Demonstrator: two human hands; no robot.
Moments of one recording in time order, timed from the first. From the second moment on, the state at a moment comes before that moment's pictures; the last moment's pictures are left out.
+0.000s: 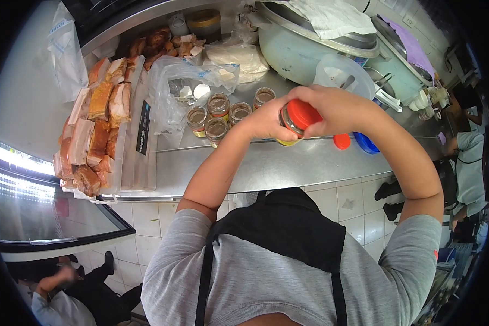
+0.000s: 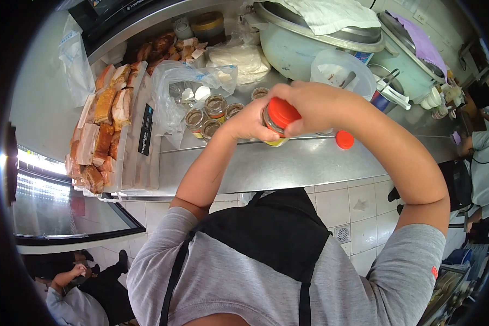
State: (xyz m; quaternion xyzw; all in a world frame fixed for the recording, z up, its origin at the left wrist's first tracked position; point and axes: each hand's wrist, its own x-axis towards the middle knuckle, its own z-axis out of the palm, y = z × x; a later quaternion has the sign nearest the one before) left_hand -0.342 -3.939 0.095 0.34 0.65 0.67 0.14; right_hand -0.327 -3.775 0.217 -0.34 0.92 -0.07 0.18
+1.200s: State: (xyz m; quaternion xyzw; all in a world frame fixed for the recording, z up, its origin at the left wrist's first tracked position) left_hand -0.341 -3.927 0.105 0.29 0.62 0.71 0.17; right_hand -0.353 -3.751 0.192 -0.47 0.86 -0.17 0.03
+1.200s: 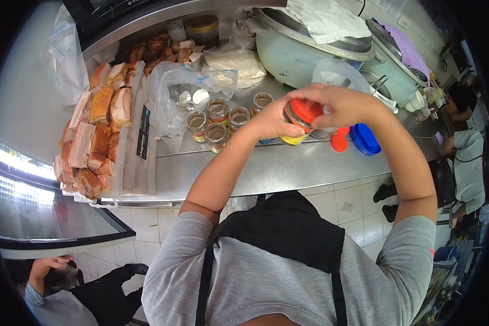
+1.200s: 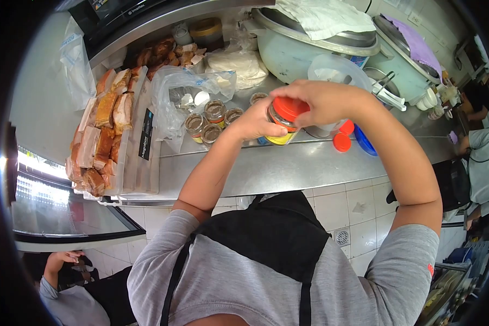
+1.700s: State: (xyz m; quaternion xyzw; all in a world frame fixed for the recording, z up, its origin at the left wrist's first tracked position) left_hand -0.344 -3.924 0.096 0.26 0.66 0.69 0.14; right_hand -0.339 -3.767 0.194 -0.30 0.95 -0.04 0.08
